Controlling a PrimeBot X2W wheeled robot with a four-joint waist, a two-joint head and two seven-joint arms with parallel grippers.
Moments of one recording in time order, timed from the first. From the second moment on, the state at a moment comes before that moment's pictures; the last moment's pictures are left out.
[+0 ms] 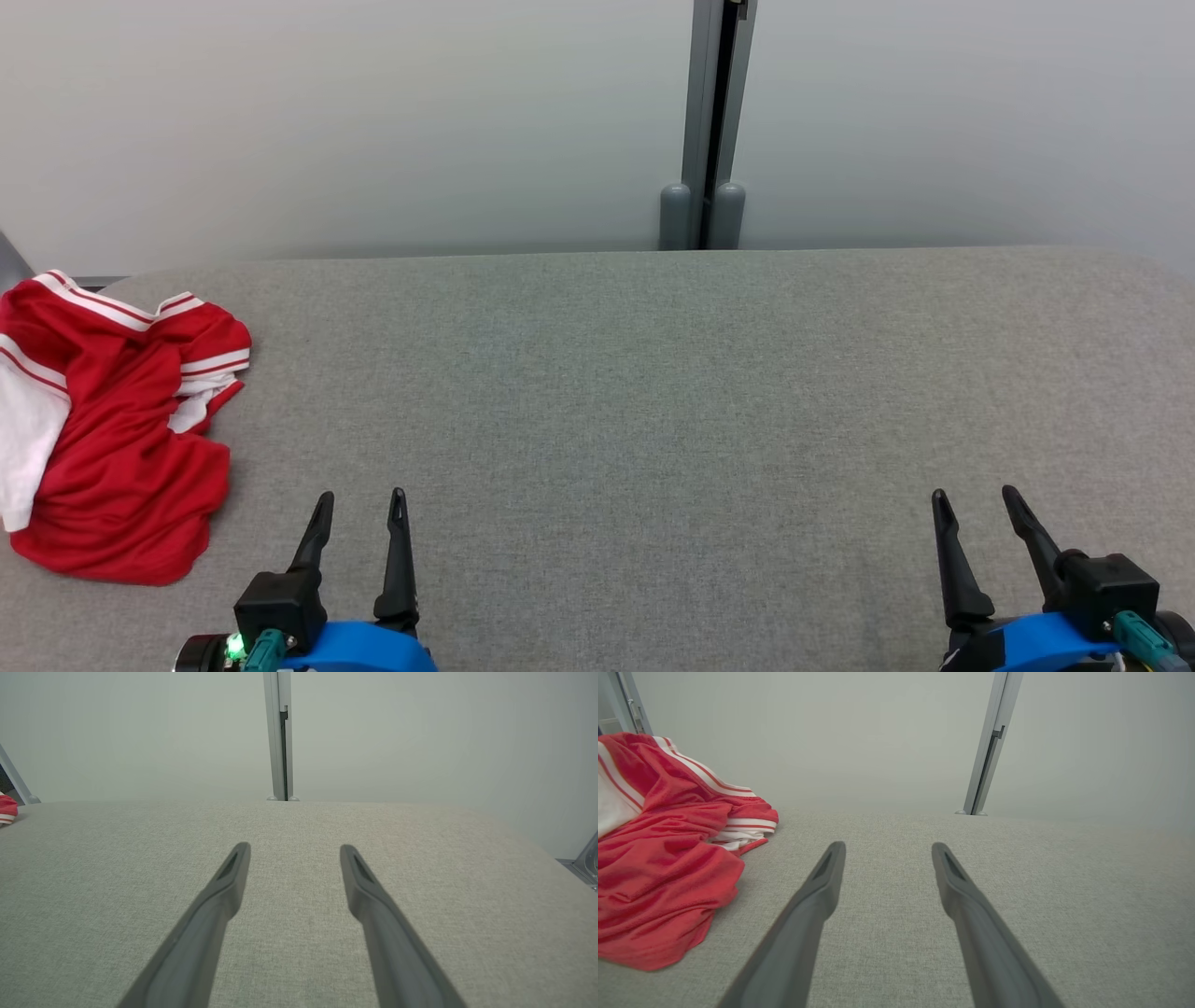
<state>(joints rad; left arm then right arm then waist) 0.00 0.09 -0.17 0.29 -0.21 0.03 -0.20 0.01 -0.05 -0.09 0.24 0.05 0.13 -0.19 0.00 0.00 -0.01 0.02</state>
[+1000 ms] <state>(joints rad) 0.01 0.12 -0.19 0.26 -0.22 0.05 -0.20 0.04 -0.05 -0.11 0.23 0.06 0.13 -0.19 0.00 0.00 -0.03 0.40</state>
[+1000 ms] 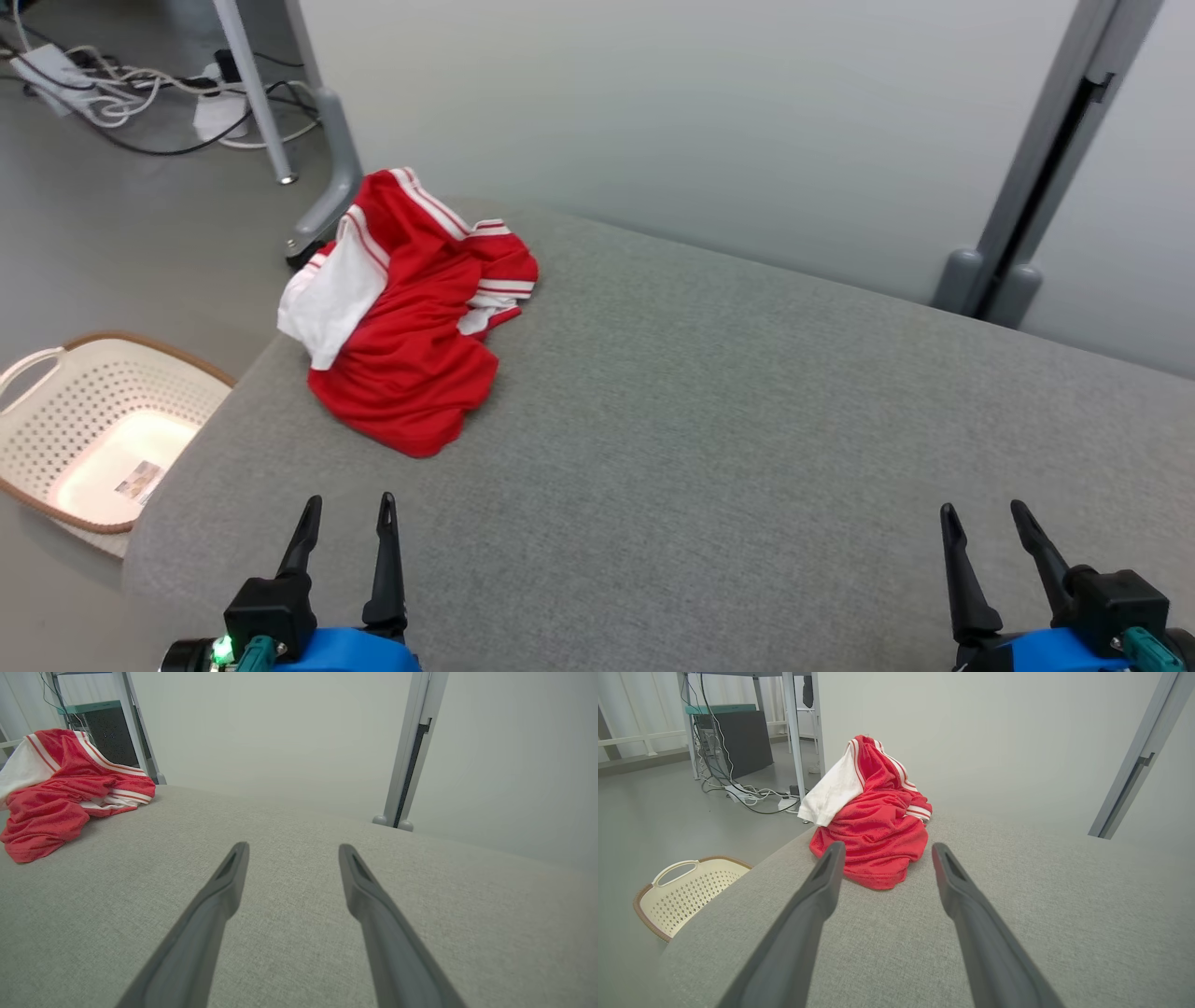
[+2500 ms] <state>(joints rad) -0.49 0.42 0.02 0.21 -0.43 -0.04 0.16 -0.08 -0.05 -0.06 0.12 0.03 0.13 -0.16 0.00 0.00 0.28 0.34</state>
